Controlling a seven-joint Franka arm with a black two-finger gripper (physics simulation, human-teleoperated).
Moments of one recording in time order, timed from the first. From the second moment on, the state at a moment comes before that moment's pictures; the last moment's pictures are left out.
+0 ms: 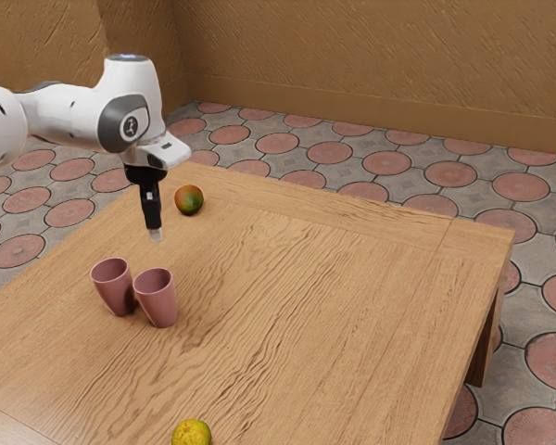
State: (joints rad) arm -0.04 0.25 0.18 -1.76 0.03 1.94 0.94
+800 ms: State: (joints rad) arm -0.02 0.33 0.16 -1.93 0.02 2.17 0.98
